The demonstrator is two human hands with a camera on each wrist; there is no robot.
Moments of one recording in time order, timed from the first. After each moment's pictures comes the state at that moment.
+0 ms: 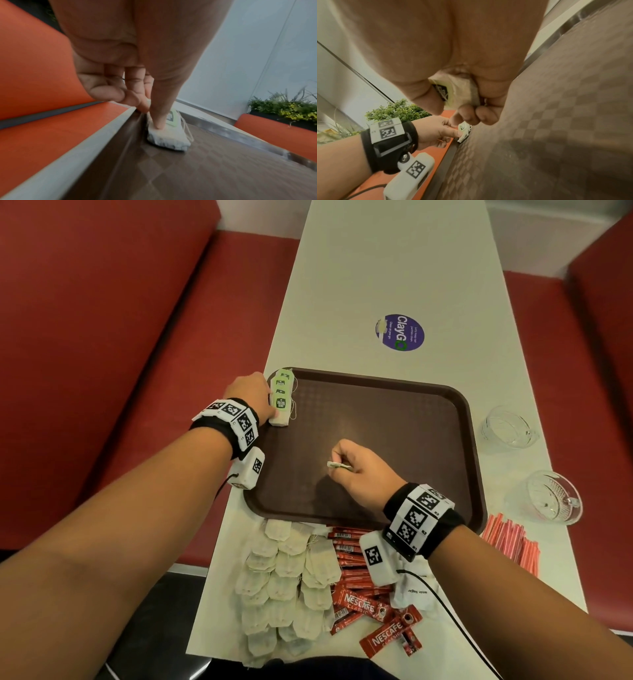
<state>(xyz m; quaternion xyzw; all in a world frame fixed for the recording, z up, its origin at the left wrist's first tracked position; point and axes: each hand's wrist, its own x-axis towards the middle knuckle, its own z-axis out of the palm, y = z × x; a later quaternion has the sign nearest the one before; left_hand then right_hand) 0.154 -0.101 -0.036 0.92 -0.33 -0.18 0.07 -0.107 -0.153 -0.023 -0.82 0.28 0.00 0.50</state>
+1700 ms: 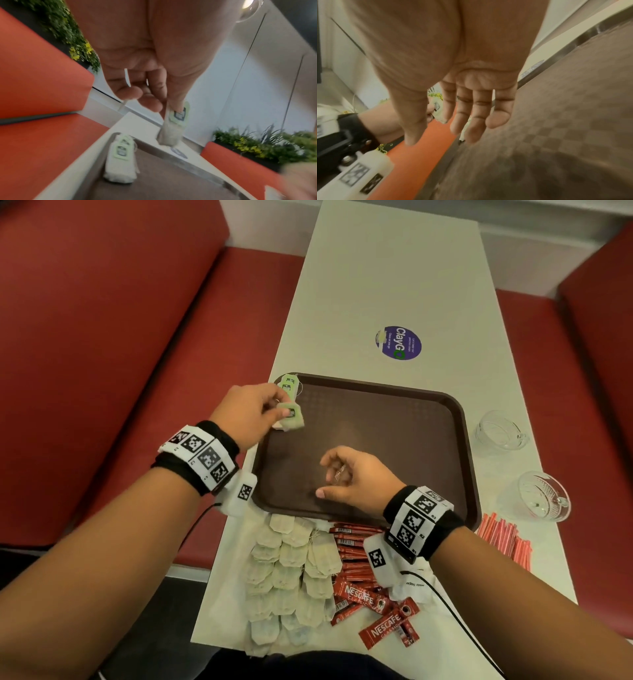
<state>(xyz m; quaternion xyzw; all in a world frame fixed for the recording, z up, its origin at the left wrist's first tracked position) 0.112 -0.031 0.017 0.81 -0.47 -0.16 0.30 -0.115 -0.141 -0.007 -0.84 0.25 0.04 0.48</state>
